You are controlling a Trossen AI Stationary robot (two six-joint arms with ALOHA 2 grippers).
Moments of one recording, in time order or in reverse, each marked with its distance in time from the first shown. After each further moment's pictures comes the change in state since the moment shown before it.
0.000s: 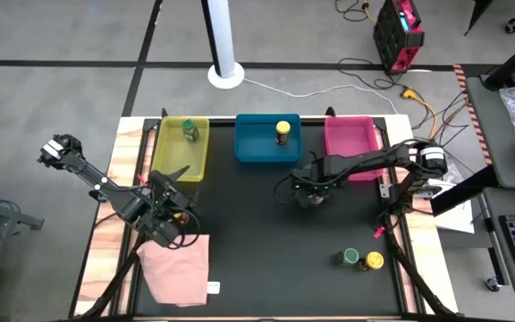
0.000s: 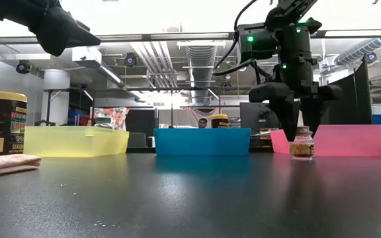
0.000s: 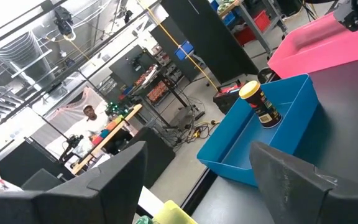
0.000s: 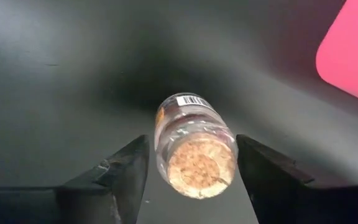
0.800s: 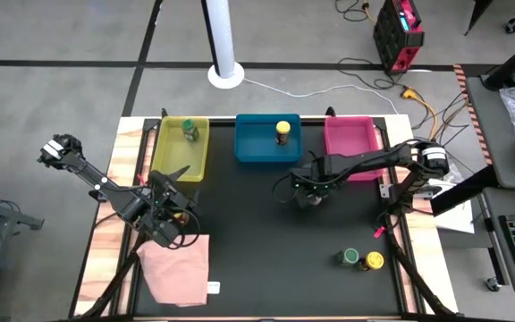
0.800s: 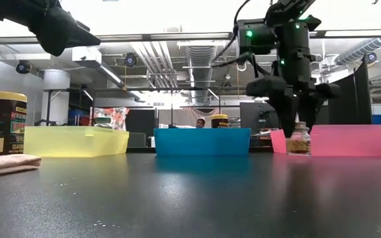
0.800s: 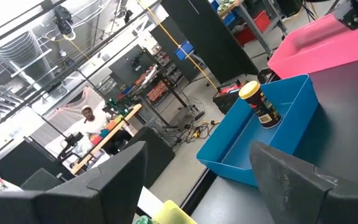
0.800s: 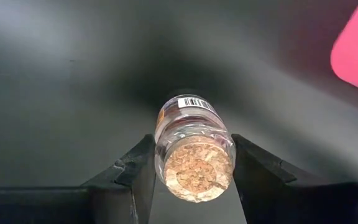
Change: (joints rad) left arm 0.000 0.000 0.000 0.000 0.000 -0.004; right arm 0.007 -0.014 0.017 0.010 -0.030 0.002
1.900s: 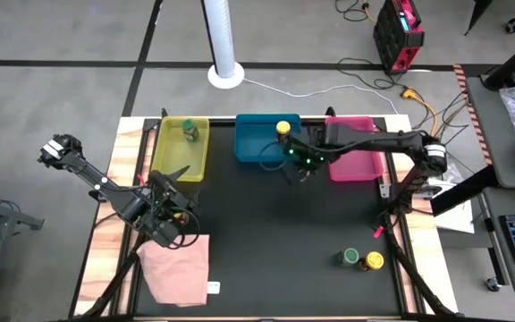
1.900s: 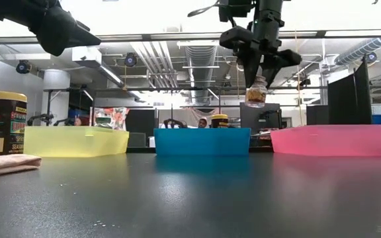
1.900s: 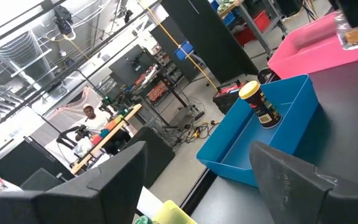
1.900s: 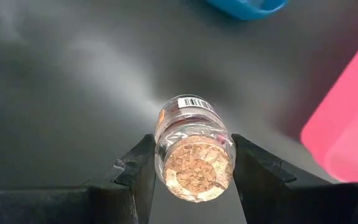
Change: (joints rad) left arm 0.000 0.000 0.000 0.000 0.000 0.000; right arm -0.125 0.002 0.396 -0.209 0.009 -0.212
